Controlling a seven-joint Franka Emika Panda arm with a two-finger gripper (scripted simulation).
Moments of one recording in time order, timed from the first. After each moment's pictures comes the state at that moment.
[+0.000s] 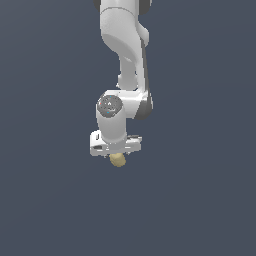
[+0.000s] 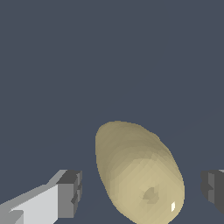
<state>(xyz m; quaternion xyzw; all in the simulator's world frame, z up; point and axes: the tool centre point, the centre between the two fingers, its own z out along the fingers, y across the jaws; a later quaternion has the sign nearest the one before) 0.038 -0.049 0.088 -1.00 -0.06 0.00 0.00</state>
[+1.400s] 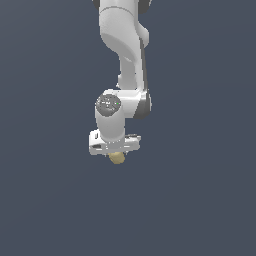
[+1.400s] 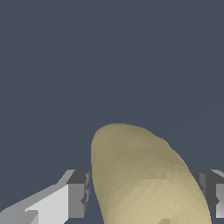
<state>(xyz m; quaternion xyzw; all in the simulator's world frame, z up) 0.033 -0.053 0.087 -1.00 -0.06 0.00 0.00</state>
